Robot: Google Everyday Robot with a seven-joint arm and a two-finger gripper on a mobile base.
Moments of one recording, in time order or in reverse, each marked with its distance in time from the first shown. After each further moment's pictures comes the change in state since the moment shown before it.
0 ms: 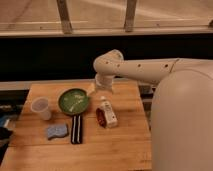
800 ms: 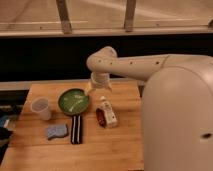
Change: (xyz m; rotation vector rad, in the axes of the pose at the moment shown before) arm -0.018 0.021 -0.001 0.096 0.012 -0.062
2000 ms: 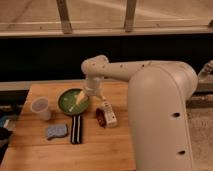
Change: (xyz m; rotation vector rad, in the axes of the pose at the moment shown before) arm 0.036 0.051 0.052 -0.183 0.188 -0.052
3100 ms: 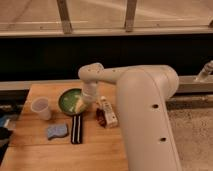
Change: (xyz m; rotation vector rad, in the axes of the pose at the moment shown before) arm 0.015 -0.005 0.055 0.007 0.160 0.033
